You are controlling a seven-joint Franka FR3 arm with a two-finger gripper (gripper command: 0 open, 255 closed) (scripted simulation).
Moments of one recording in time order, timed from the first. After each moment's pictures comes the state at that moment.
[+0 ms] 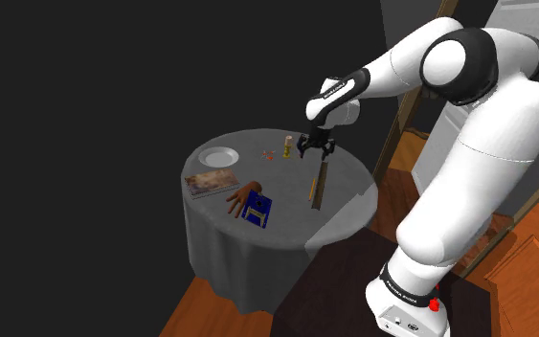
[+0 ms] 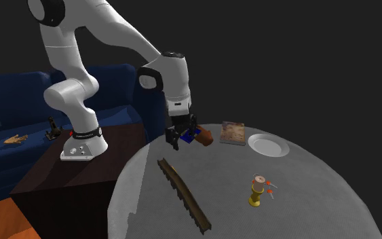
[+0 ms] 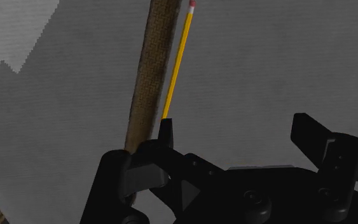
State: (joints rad) arm -0.37 0.05 -0.18 -2.29 0.06 2.43 0.32
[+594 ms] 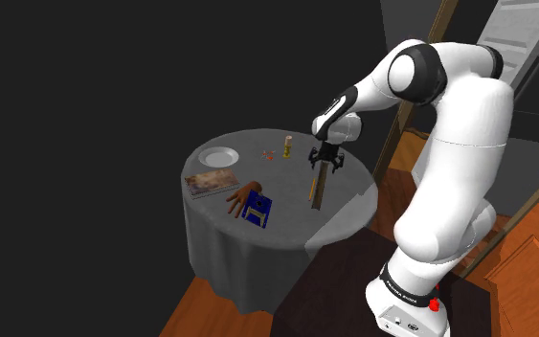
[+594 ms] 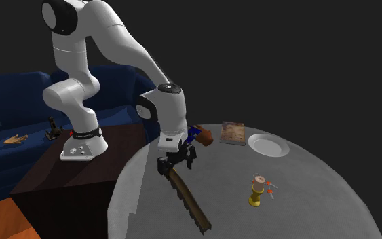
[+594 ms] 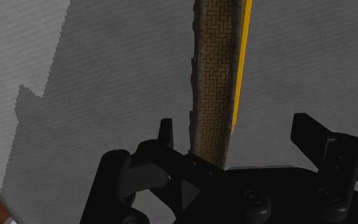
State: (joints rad) arm -0.45 0.27 -0.24 -2.24 0.14 2.56 0.35
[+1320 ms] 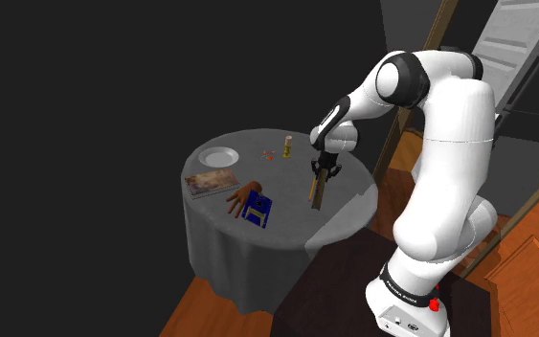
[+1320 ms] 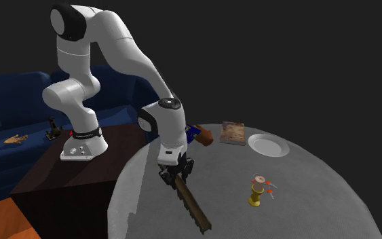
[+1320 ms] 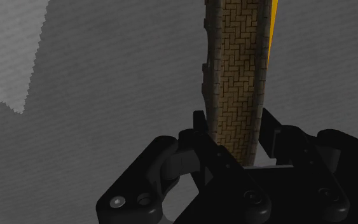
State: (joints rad) arm -0.48 0.37 -0.22 -2.23 0.19 2.64 0.32
